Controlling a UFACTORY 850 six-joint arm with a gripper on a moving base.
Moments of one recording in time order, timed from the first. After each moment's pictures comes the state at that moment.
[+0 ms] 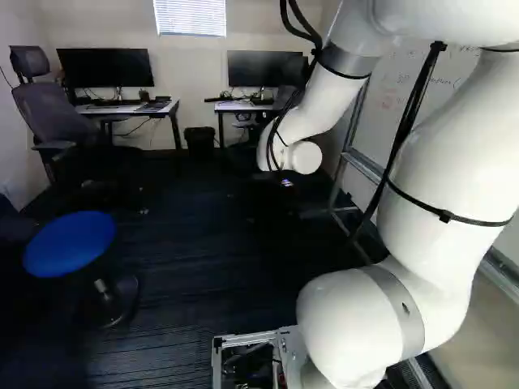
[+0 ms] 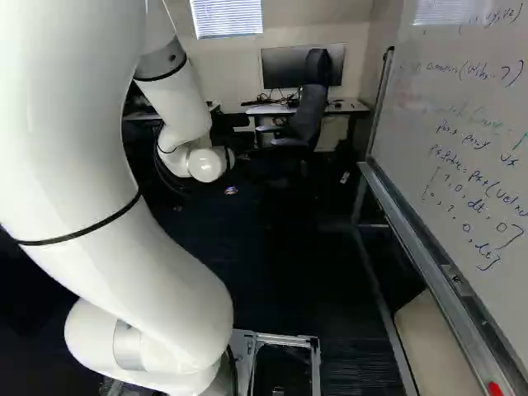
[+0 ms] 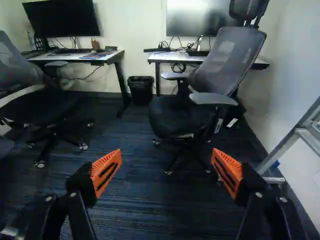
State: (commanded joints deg) arm 4.1 -2.4 -30.9 -0.9 43.2 0.0
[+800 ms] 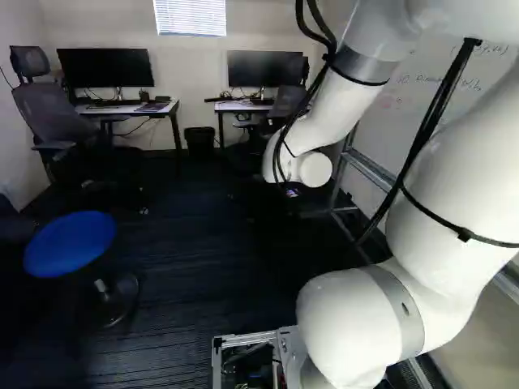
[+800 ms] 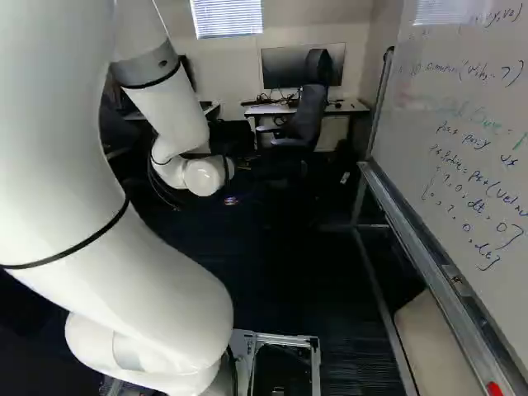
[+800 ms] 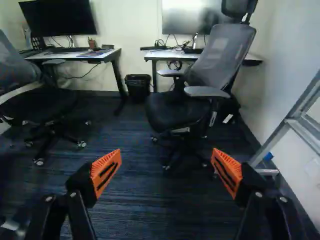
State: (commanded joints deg) arm 2.8 3.4 -22.7 -0.6 45.3 0.0
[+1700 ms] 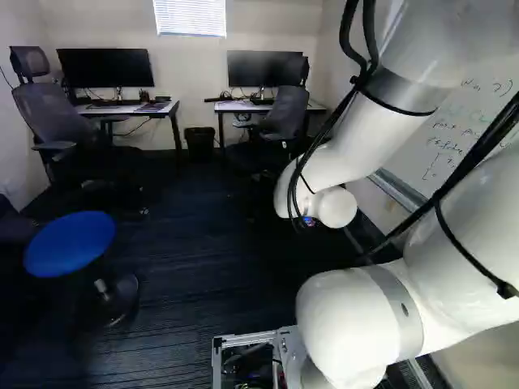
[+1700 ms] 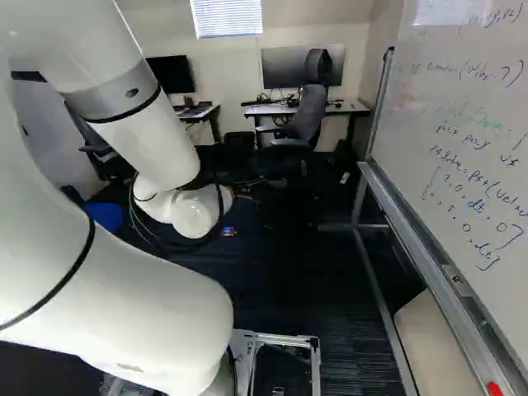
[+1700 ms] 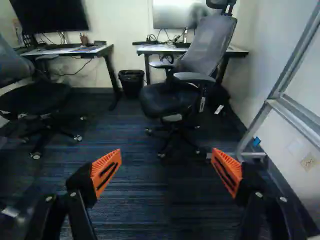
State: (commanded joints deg) arm 0.5 13.8 -8.1 -0.1 49.2 0.0
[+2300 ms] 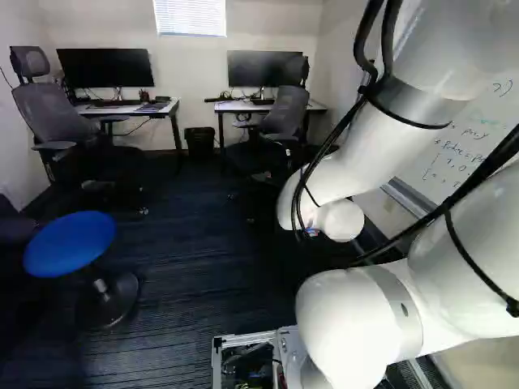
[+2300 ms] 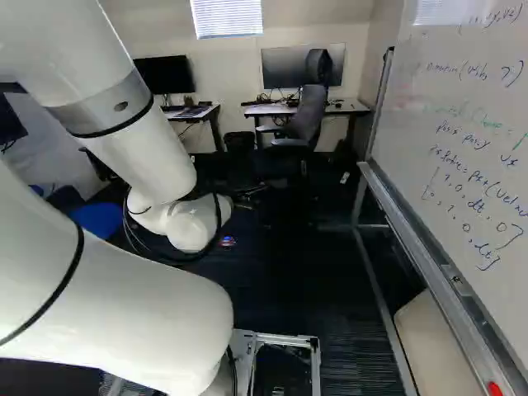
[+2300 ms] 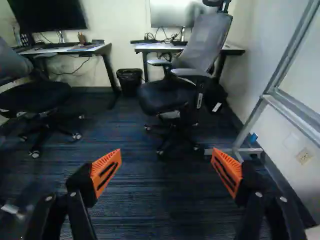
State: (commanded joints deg) arm 0.0 16.0 -5.0 0.0 50.0 0.0
